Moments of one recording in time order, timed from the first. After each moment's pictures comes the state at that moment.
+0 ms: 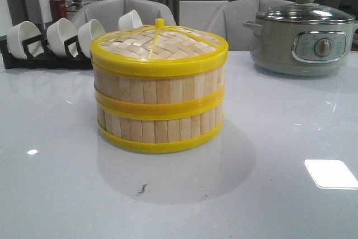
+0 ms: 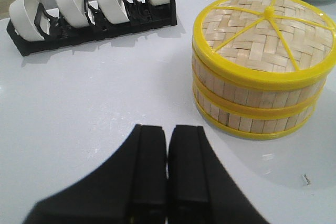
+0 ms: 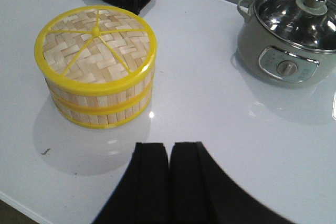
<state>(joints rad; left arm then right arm) -0.35 0.59 -0.70 0.08 0.61 -0.02 0.52 0.74 -1.20 -0.18 1.03 0.11</state>
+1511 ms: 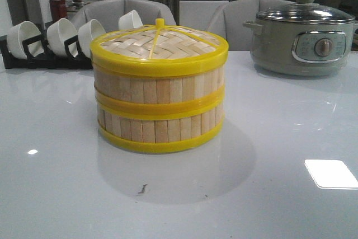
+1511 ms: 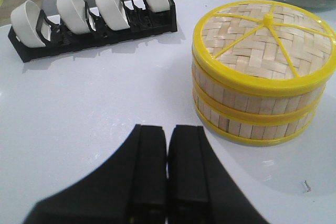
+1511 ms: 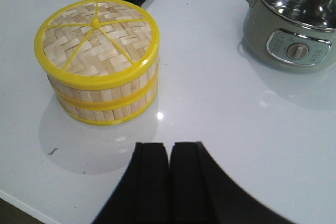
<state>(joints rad) -0.35 0.59 -0.70 0.08 0.59 -0.02 0.52 0.69 -1.07 -0.18 0.95 0.19</state>
